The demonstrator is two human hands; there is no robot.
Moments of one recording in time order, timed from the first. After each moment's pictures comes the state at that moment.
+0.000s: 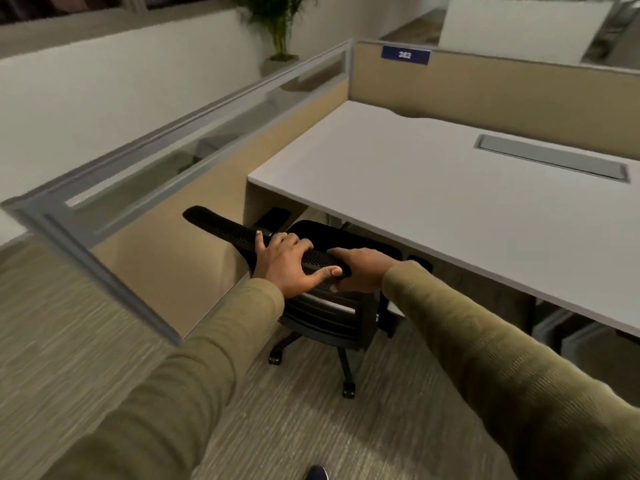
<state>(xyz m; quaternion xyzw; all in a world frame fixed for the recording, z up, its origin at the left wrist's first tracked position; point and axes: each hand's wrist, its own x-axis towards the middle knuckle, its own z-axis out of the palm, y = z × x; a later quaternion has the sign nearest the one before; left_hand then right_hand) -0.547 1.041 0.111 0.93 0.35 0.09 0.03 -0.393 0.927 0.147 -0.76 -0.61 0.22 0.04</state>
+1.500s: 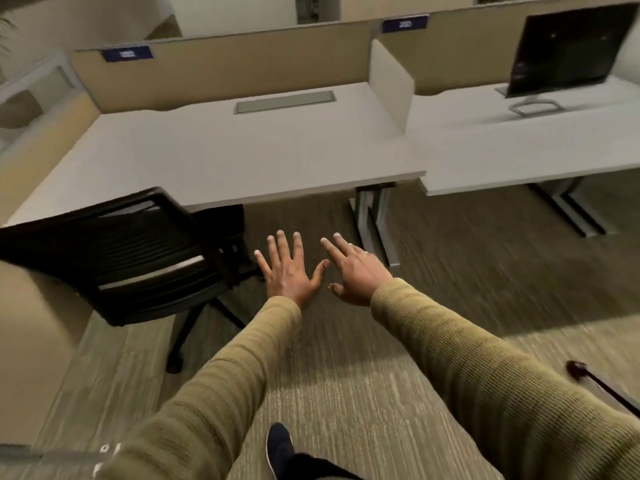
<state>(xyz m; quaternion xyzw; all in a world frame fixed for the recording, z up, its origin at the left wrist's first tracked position) -0.449 0.648 0.036 0.99 0.15 0.03 0.07 -0.420 0.488 0.091 -0.94 -0.31 0.09 0.08</state>
